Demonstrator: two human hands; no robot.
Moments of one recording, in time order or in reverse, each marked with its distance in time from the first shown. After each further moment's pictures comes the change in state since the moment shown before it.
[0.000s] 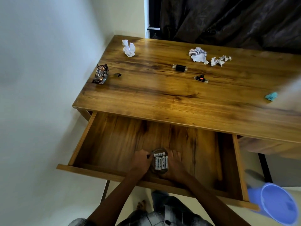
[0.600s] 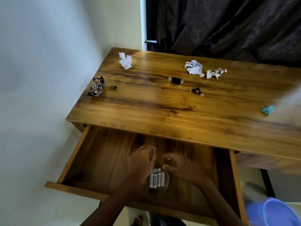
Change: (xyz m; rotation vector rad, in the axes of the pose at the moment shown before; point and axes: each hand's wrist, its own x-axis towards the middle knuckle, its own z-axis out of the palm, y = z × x) left_hand 0.020 0.041 -0.016 0.100 0.418 0.342; right_hand -0.002 -0.010 -0.101 0.180 -0.072 -0.087
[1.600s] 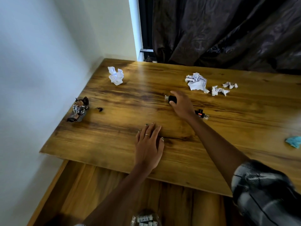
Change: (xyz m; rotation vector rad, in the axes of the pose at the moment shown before) left_hand 0.170 0.036 0.030 0.205 0.013 0.014; right_hand 0.273 0.012 -0.191 -0.165 0.559 -0.109
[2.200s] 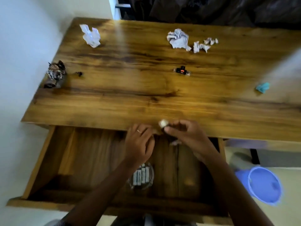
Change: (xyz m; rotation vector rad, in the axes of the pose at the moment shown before) left_hand -0.117 0.009 -0.016 -0.306 0.227 0.380; right_hand -0.271 -0.042 -0.061 0.763 -0.254 0.512
